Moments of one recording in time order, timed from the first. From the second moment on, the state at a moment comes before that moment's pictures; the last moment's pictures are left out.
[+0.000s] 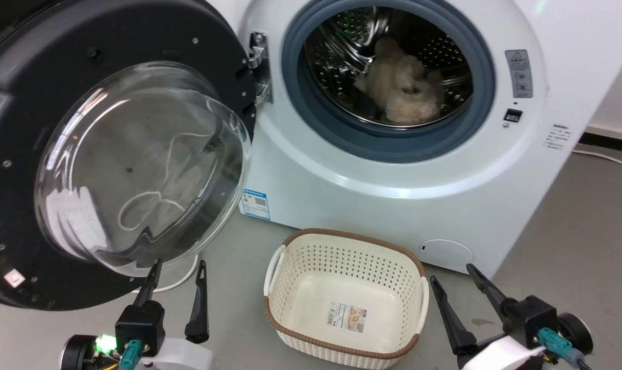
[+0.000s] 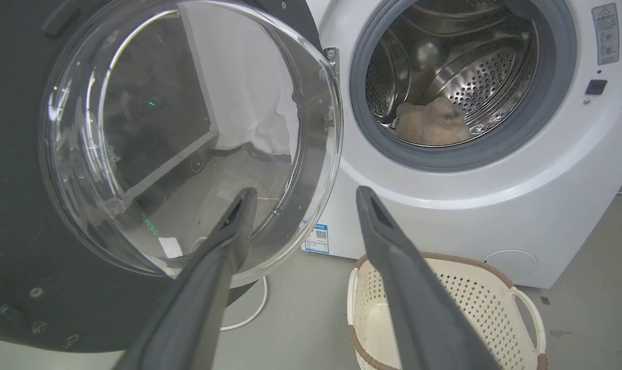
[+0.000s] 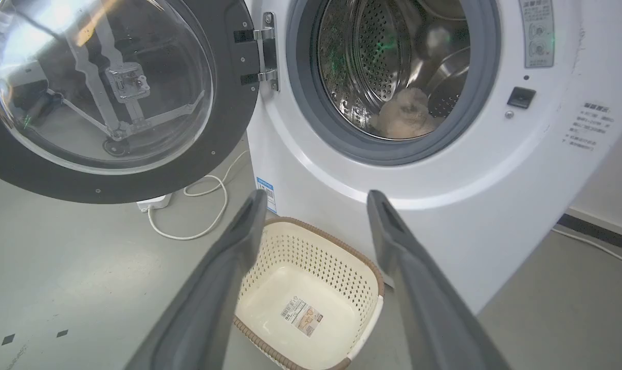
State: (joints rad) left arm 0.04 0.08 -0.04 -0.01 0.00 0.03 -0.10; right arm 0.01 -0.05 0.10 0.10 0.04 0.13 -0.10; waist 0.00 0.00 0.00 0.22
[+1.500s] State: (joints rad) left arm 0.07 0.11 -0.05 -0.04 -0.01 0.07 -0.21; right arm -0.03 -0.06 0.20 0.20 0.06 0.13 -0.21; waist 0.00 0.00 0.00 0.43
